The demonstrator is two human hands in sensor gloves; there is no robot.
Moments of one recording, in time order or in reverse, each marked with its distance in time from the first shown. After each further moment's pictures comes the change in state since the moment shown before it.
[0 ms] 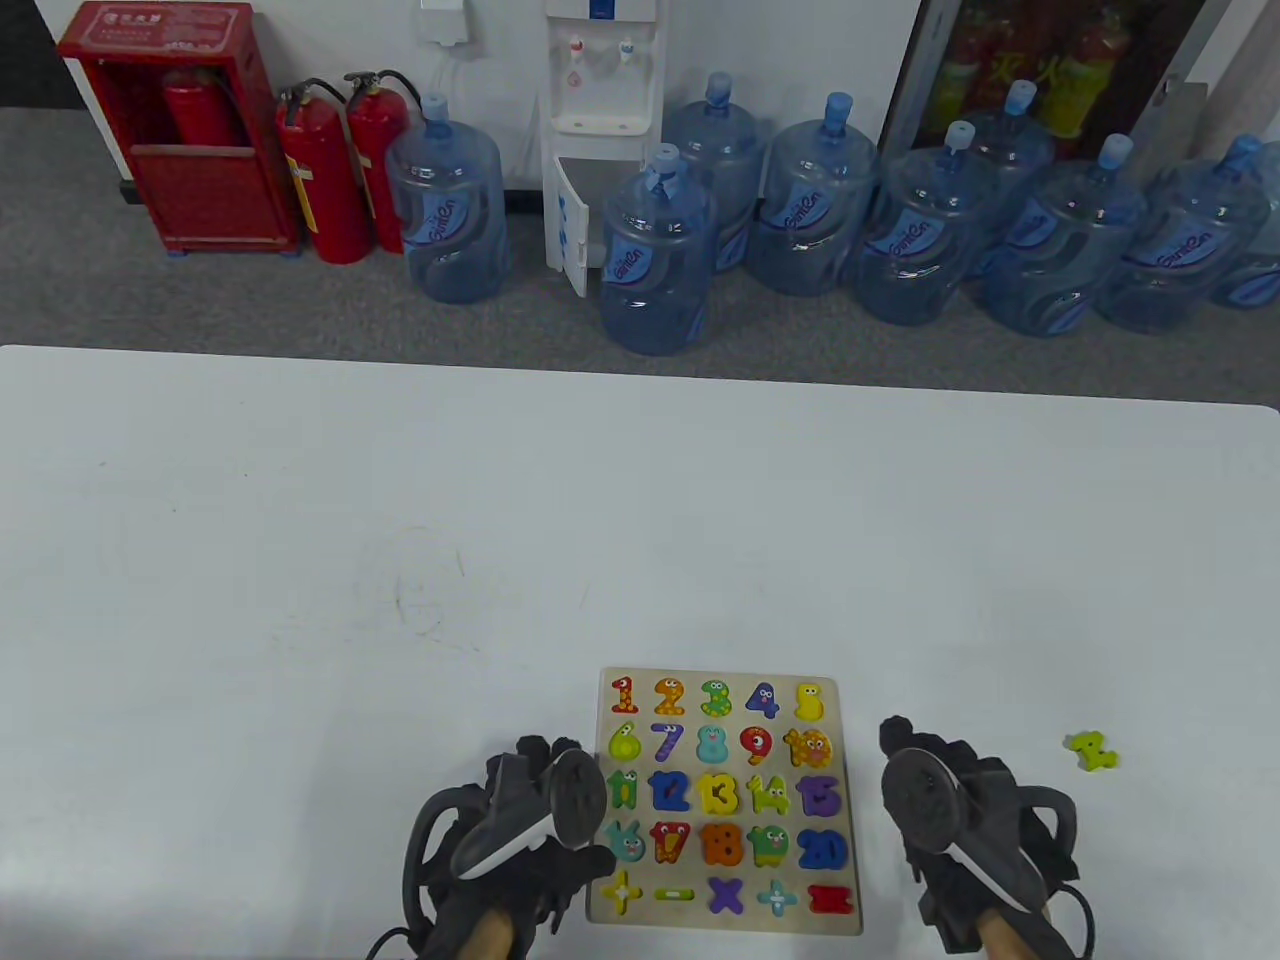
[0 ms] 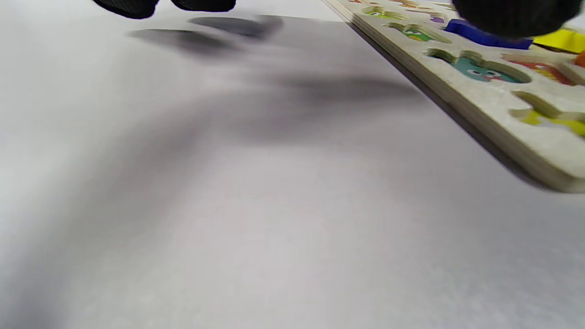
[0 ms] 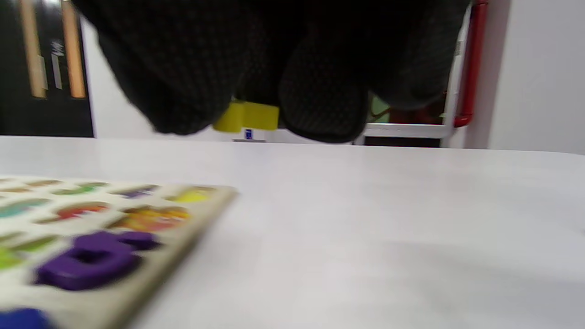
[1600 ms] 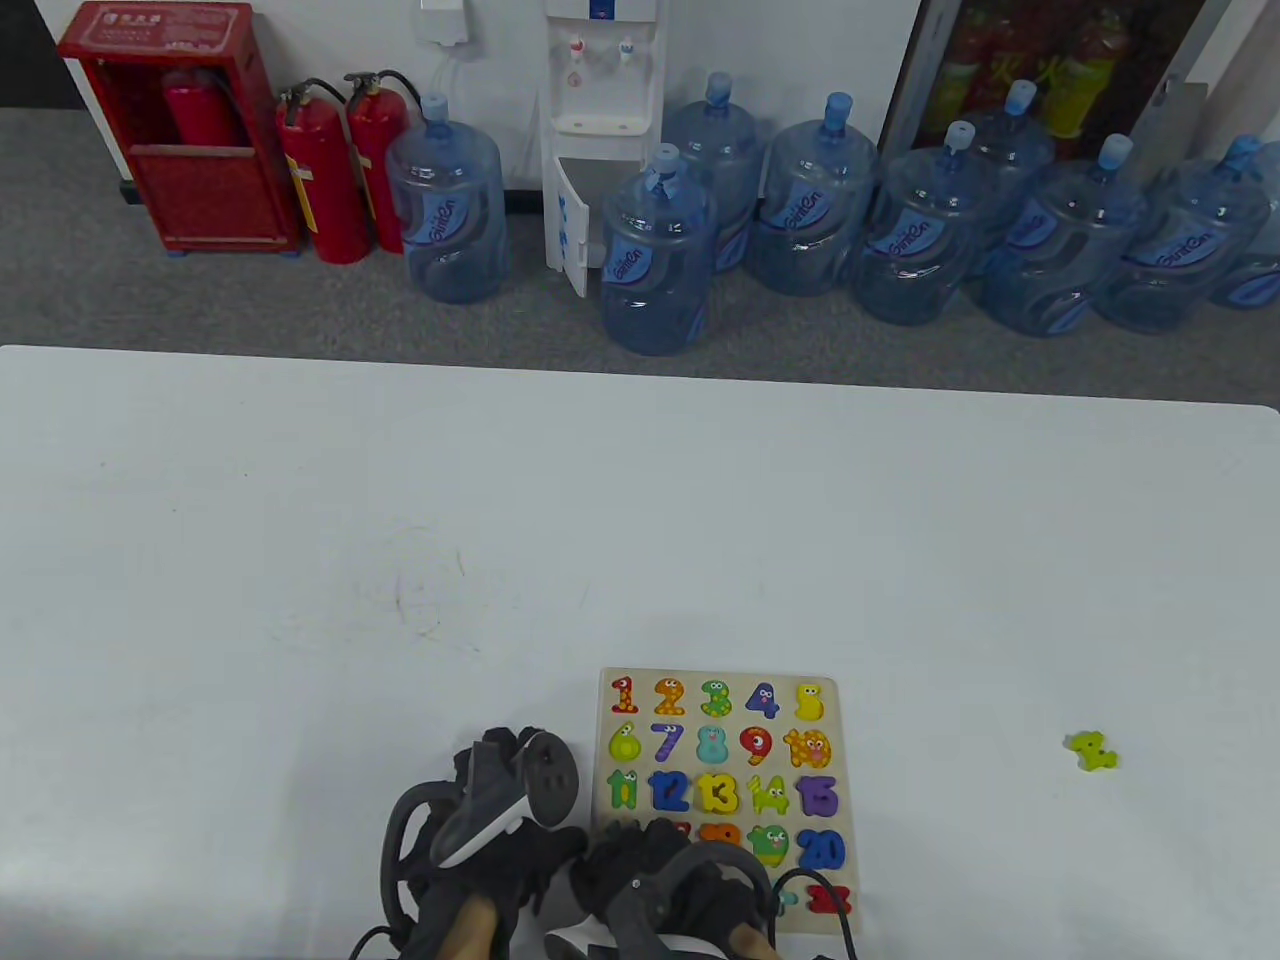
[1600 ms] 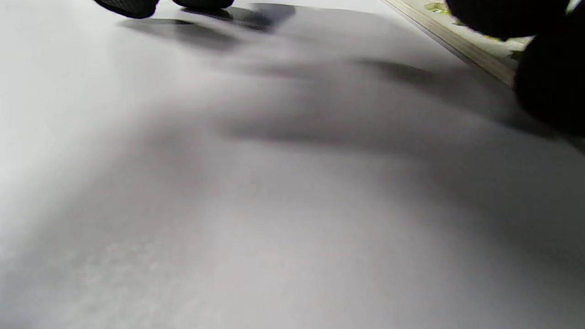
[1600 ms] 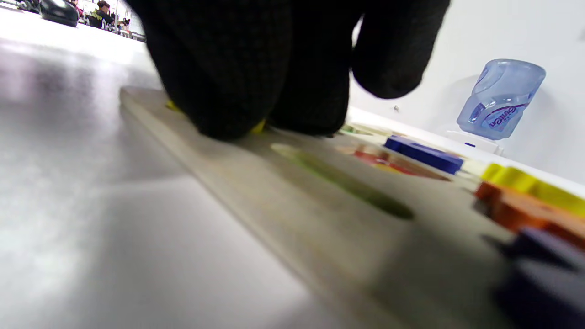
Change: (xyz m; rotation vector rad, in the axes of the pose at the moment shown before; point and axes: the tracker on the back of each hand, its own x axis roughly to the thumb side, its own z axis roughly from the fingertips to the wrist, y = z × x) left_hand -0.021 0.001 -0.006 -0.007 0.092 0.031; right_hand 0.221 0.050 0.057 0.053 -0.673 0.241
